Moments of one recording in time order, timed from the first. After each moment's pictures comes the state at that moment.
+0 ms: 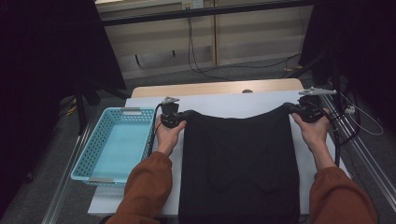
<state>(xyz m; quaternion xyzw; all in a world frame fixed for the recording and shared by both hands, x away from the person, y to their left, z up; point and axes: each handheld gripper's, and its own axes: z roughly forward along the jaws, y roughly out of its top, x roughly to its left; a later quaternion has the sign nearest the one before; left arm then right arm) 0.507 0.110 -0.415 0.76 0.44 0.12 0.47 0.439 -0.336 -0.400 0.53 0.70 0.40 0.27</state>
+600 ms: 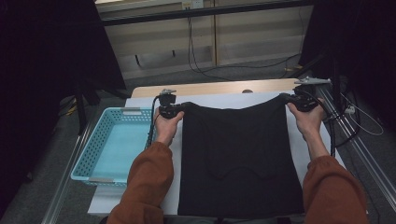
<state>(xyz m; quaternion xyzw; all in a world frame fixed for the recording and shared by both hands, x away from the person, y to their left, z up) 0.537 0.116 -0.407 0.74 0.45 0.12 0.47 0.470 -0.331 -0.387 0.53 0.69 0.41 0.28</state>
